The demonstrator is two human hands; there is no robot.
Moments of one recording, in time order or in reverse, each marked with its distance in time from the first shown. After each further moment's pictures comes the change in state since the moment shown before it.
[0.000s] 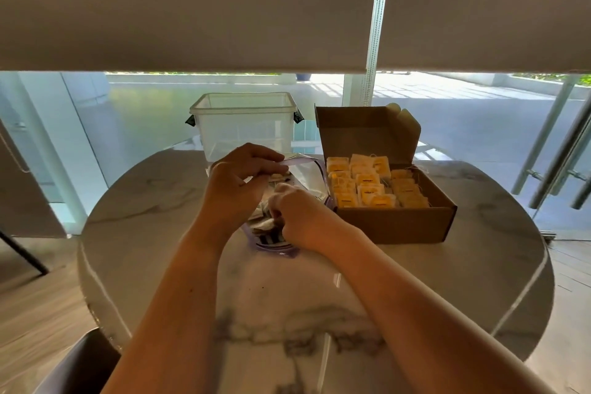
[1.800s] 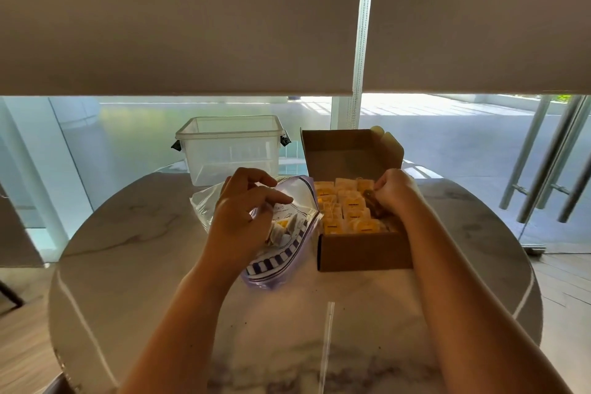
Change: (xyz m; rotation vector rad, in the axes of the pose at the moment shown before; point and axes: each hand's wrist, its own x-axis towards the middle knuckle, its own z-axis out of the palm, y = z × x) left_hand -0.004 0.016 0.022 0.143 0.000 -0.054; right_hand -0.008 0.160 -0.044 0.313 0.375 0.803
